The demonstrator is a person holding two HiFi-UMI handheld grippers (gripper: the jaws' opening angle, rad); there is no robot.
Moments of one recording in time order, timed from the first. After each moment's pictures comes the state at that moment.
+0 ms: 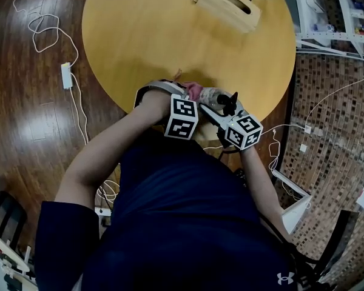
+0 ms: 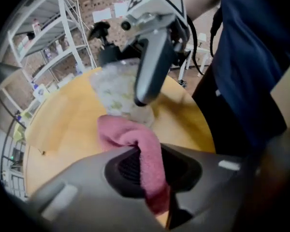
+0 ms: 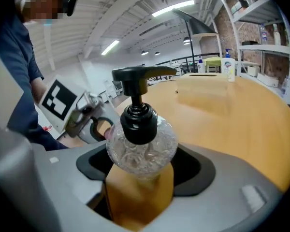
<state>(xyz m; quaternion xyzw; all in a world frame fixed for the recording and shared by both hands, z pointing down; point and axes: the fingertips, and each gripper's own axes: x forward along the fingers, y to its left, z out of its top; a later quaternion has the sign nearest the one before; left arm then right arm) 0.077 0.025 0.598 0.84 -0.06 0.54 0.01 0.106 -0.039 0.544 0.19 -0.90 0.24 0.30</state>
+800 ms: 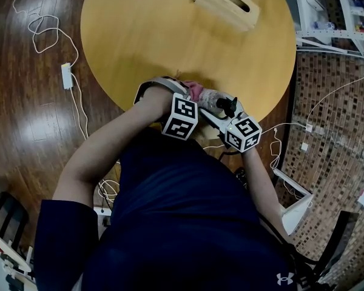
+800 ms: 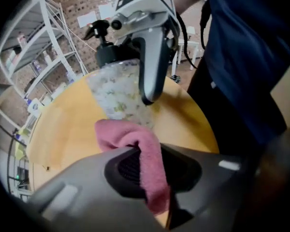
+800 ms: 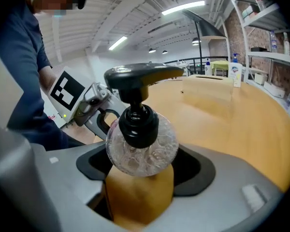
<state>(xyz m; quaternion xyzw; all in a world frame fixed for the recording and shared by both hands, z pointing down) 0.079 0.022 0.597 0.84 -0.02 0.54 -0.04 0.112 -0.027 0.547 0.16 -0.91 0.20 0.33</state>
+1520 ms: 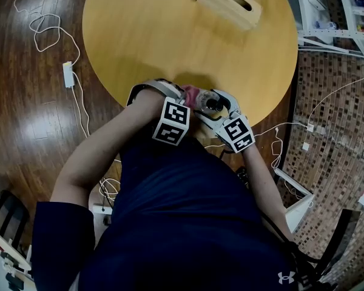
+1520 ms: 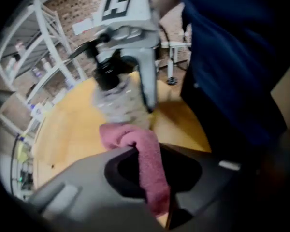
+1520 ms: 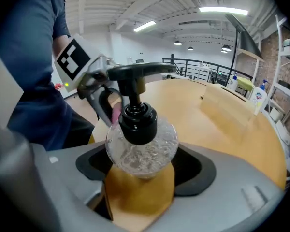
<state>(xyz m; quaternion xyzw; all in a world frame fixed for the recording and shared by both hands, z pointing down) 0.066 0.044 0.584 0.85 -0.02 0.53 -0.06 0.090 -0.002 0.552 0.08 -0.91 0.06 0.41</state>
